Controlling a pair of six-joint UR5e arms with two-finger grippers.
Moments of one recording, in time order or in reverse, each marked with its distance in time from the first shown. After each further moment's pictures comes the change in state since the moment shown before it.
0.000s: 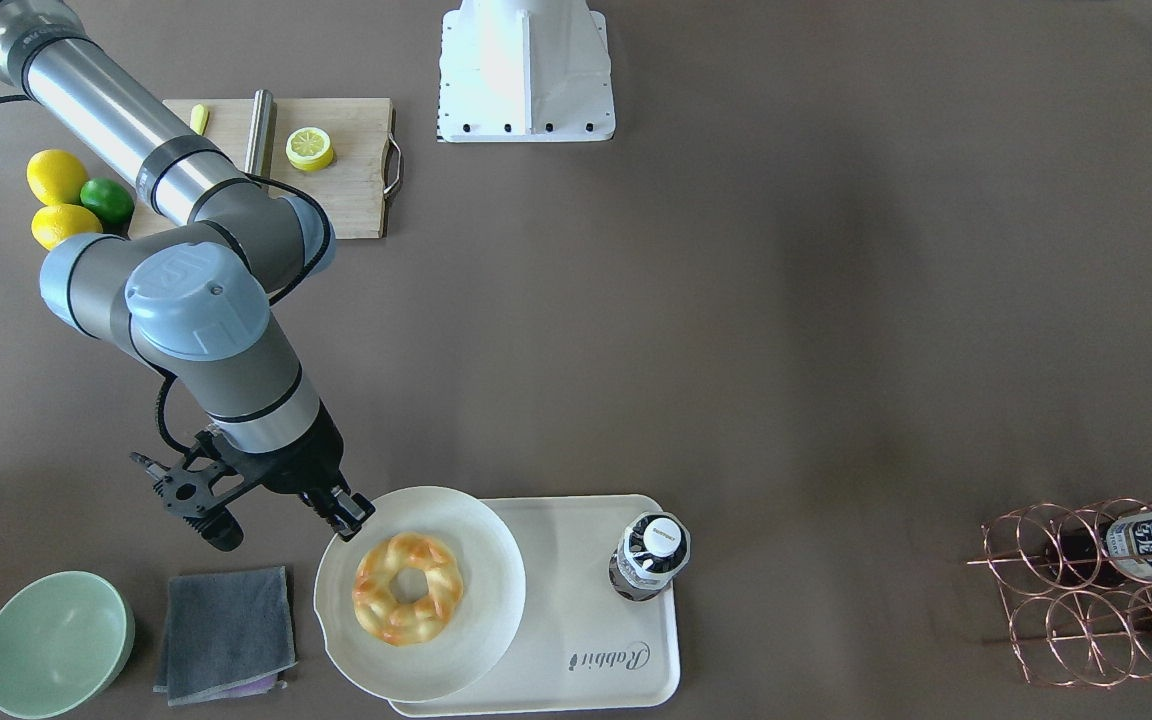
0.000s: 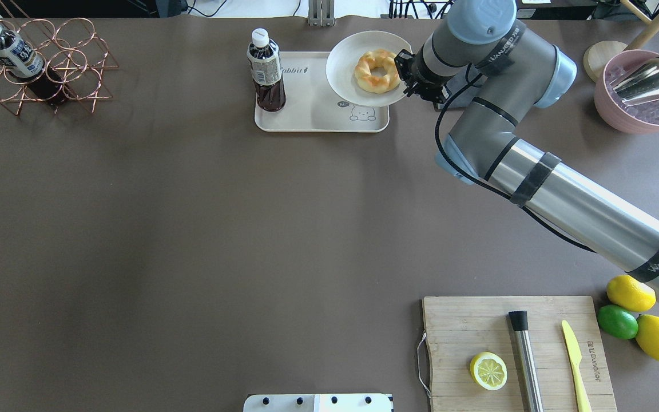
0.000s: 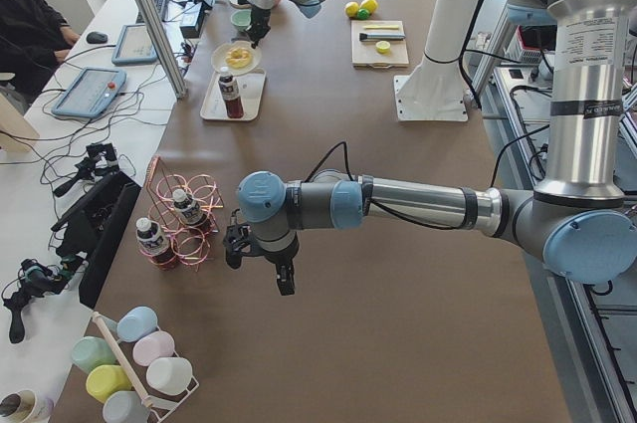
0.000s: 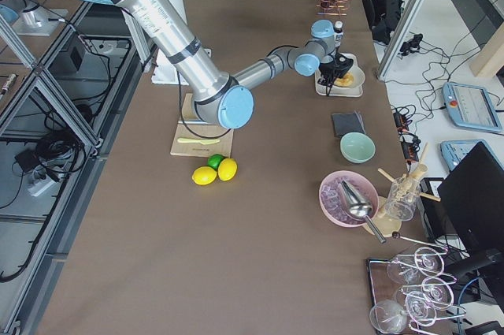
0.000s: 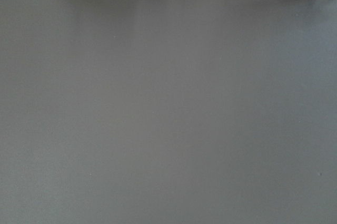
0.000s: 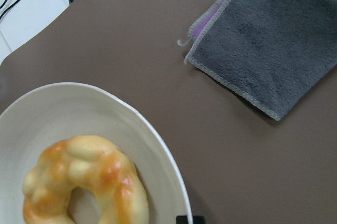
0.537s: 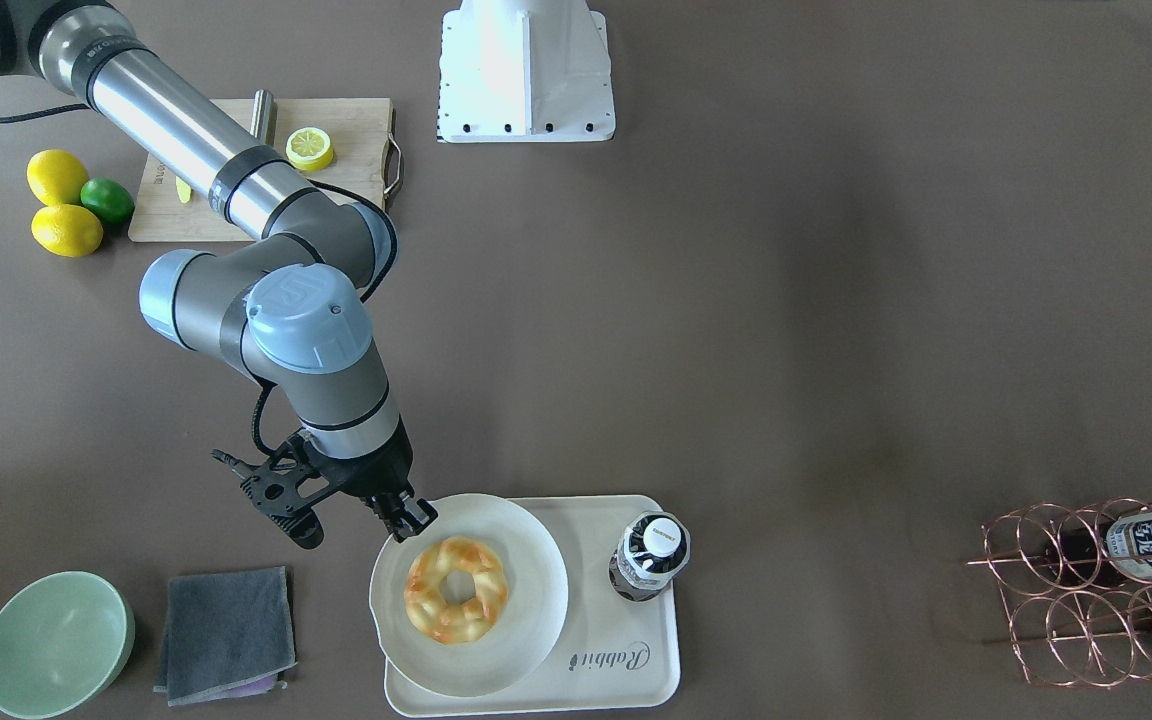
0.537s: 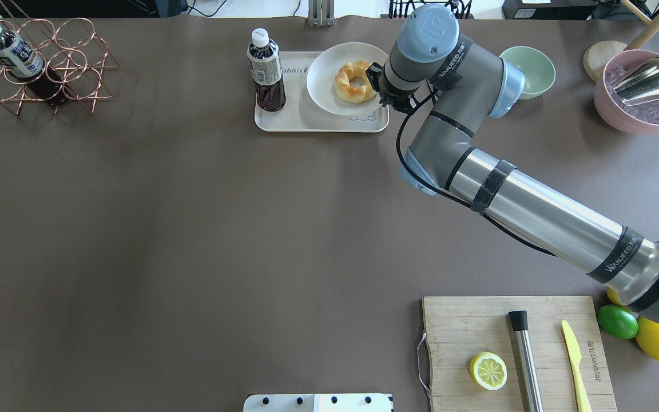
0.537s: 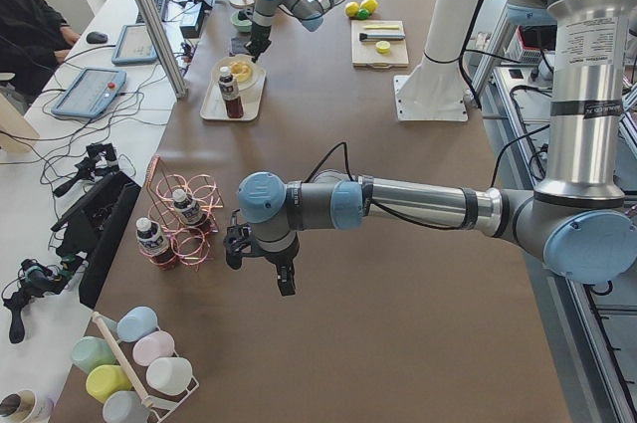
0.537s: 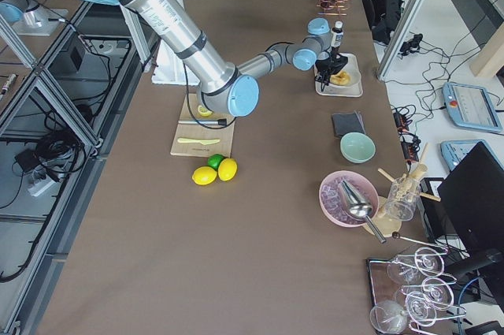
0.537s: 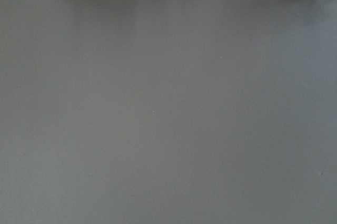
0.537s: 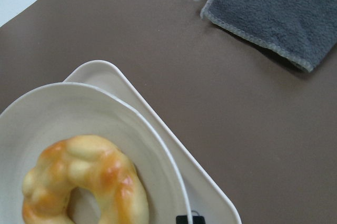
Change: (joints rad) left arm 0.000 0.001 0.000 0.001 0.000 0.000; right arm -0.069 0.090 -0.110 -0.006 -0.077 0.068
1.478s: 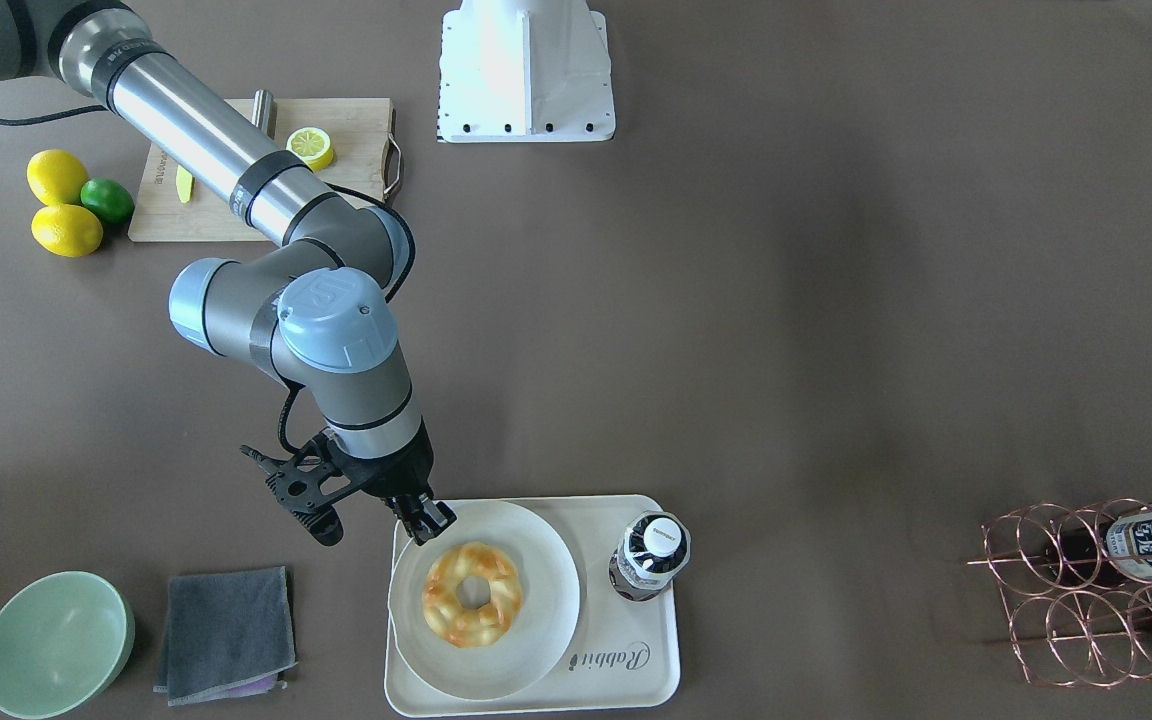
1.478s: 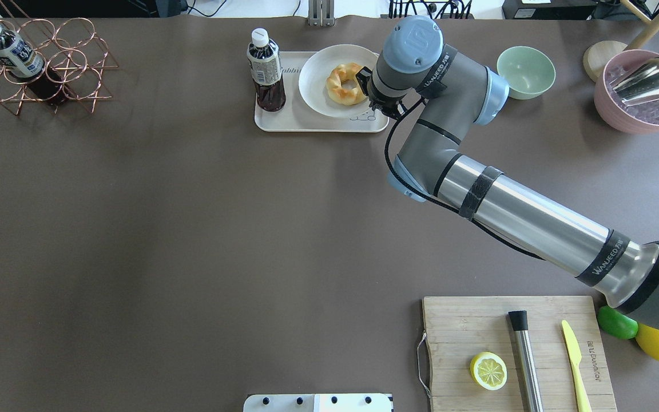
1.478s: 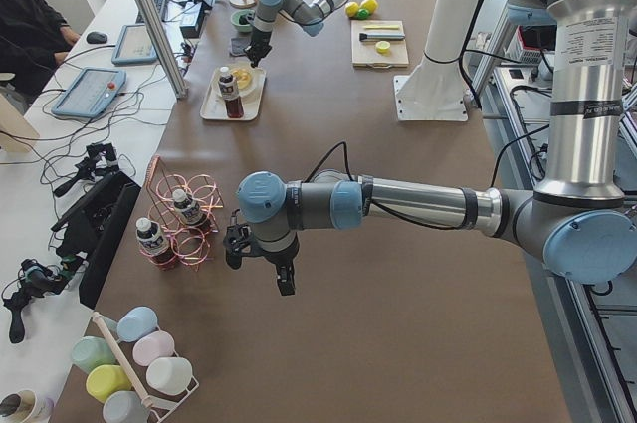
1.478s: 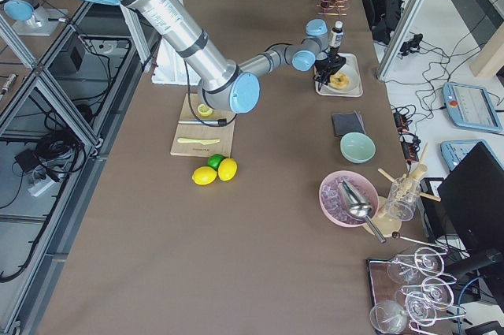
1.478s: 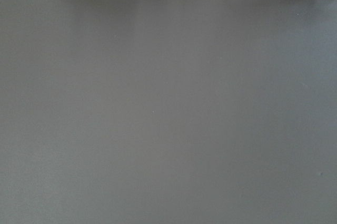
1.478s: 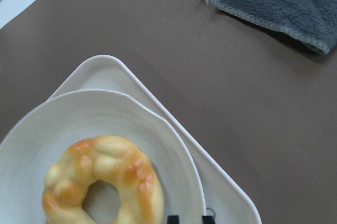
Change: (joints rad) left arm 0.000 -0.001 0.000 -0.001 0.000 0.000; right arm -0.018 0.022 -0.049 0.052 -0.026 0.067
